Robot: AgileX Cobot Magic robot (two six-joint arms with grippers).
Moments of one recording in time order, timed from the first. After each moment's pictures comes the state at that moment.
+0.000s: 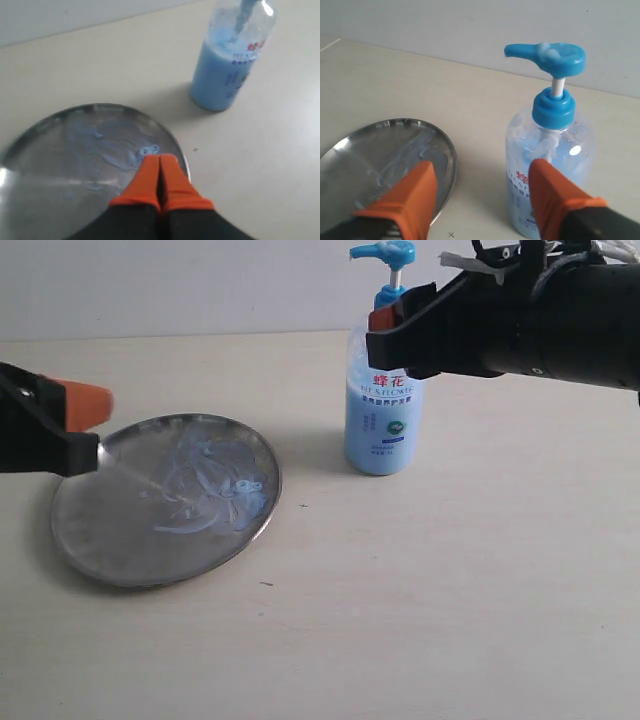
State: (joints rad) left arm -0.49 1.03 -0.57 -0.56 0.21 0.52; right arm 0.48 1.29 -0.76 1.42 -0.05 -1.28
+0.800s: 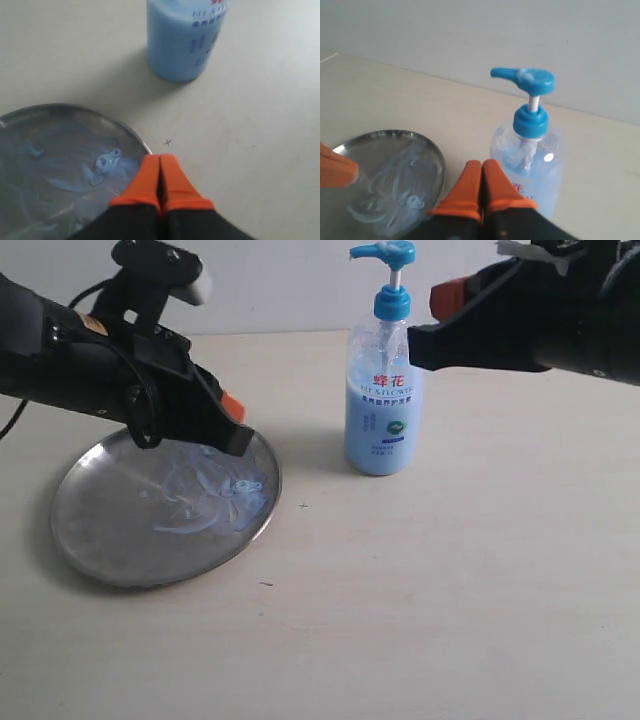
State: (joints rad) left arm -0.58 1.52 -0.94 -0.48 0.37 0.56; right arm 0.48 1.15 -0.70 1.45 -0.08 -1.36
